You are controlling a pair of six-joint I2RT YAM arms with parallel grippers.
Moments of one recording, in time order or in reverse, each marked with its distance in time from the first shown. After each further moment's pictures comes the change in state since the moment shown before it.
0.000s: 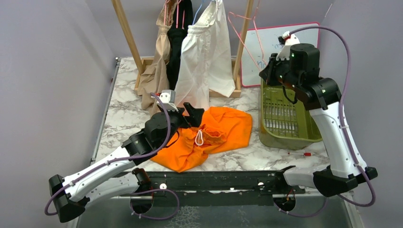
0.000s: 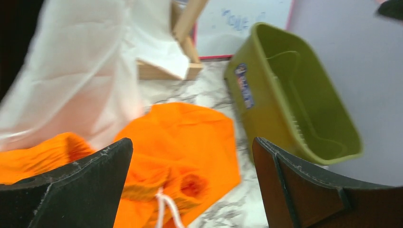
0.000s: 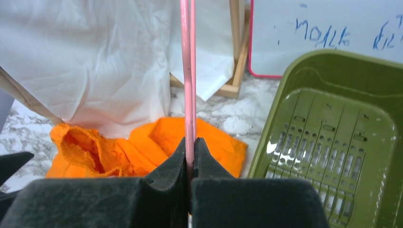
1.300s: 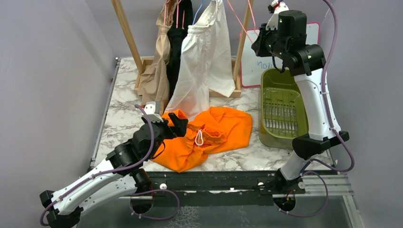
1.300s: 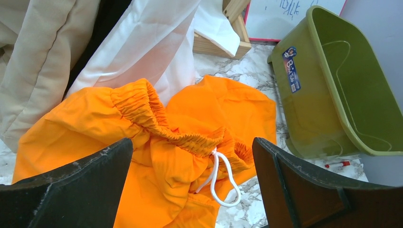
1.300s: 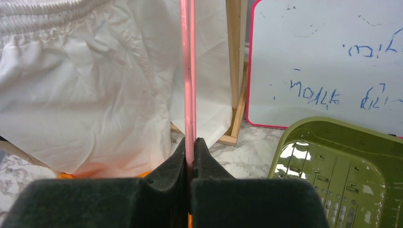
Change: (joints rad) left arm 0.000 -0.257 -0.082 -0.354 -0.129 -0.051; right arm 0.000 0.452 0.622 -0.101 0.027 -0.036
